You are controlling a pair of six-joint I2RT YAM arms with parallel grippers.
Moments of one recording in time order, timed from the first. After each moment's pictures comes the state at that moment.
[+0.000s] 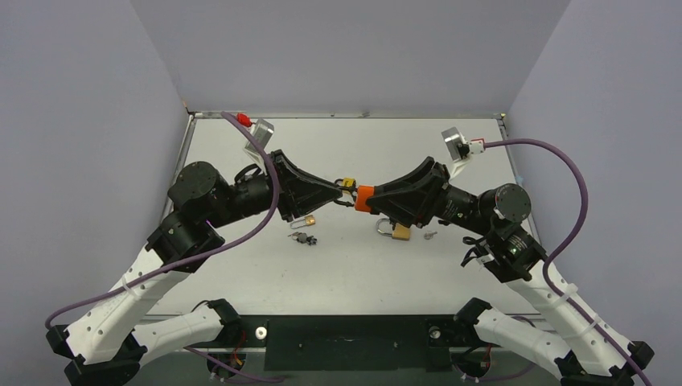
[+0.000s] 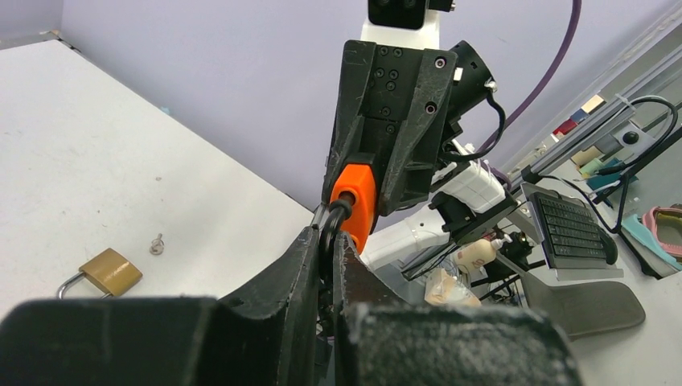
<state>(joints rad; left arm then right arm) -0.82 0.94 1.28 -0.18 0.42 -0.69 0.71 0.82 1.03 0.11 -0.57 0.74</state>
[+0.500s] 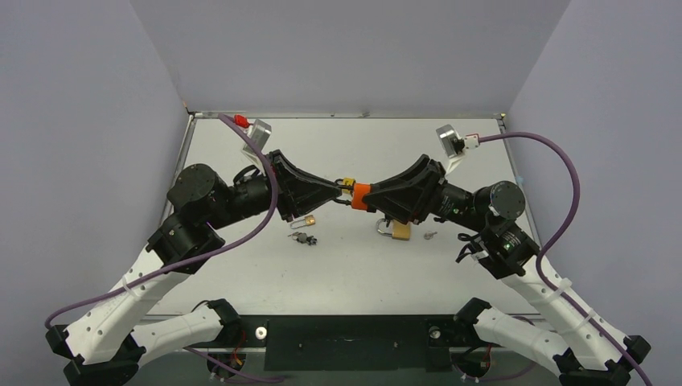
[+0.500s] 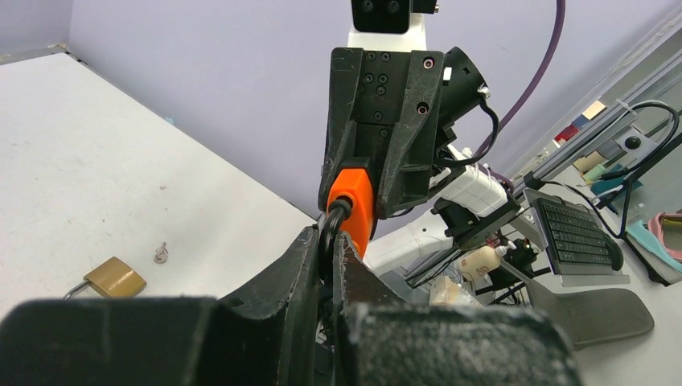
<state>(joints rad) -0.82 0.94 1.26 -0.14 0.41 -0.69 0.71 0.85 1.02 0.19 -0.58 0.82</state>
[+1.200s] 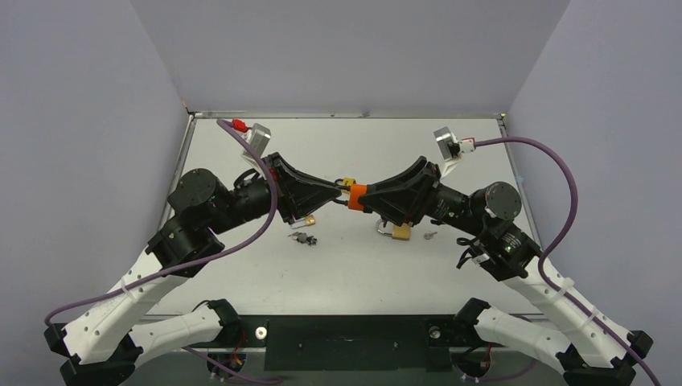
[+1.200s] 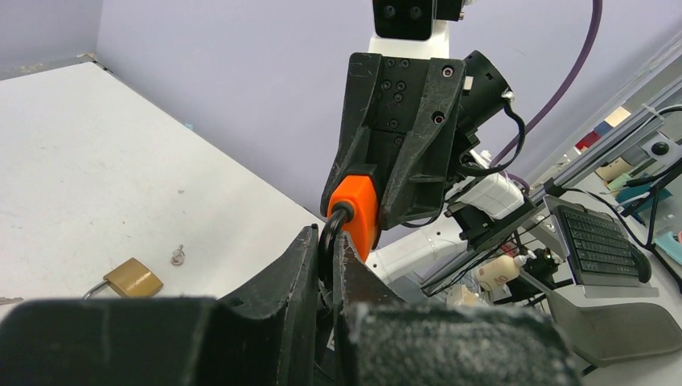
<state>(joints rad) -0.86 0.93 1.24 -0.15 0.32 -0.66 0.77 0.87 1.04 0.12 -0.49 0.73</state>
